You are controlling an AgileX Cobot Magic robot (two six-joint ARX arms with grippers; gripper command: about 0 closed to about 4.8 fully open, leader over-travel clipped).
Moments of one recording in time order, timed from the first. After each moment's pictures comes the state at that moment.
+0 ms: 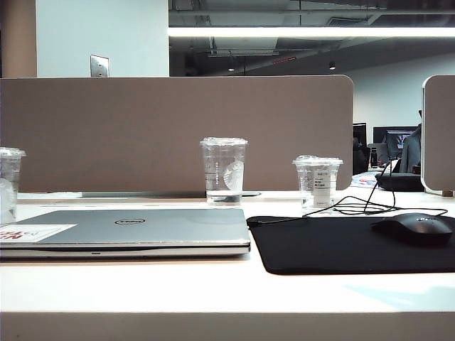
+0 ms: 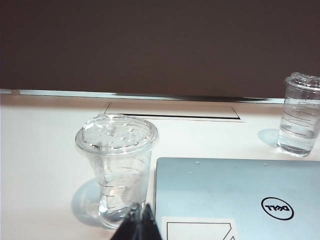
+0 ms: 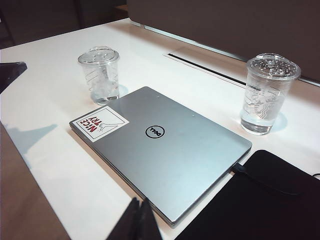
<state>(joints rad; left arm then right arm) -0.02 0.00 0.00 0.07 -0.02 -0.02 0.72 0.57 0.55 -0.16 -0.05 -0.03</state>
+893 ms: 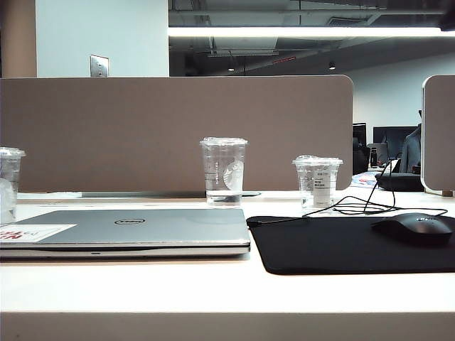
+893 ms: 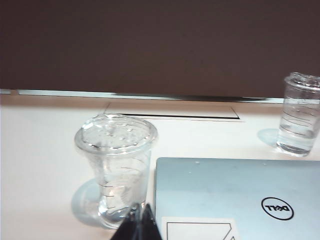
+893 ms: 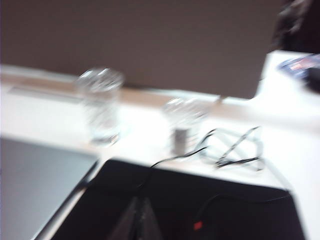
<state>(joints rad) -0.02 0.00 0.00 0.07 -0.02 -0.02 0.41 0.44 0.36 0.04 0.18 -0.03</state>
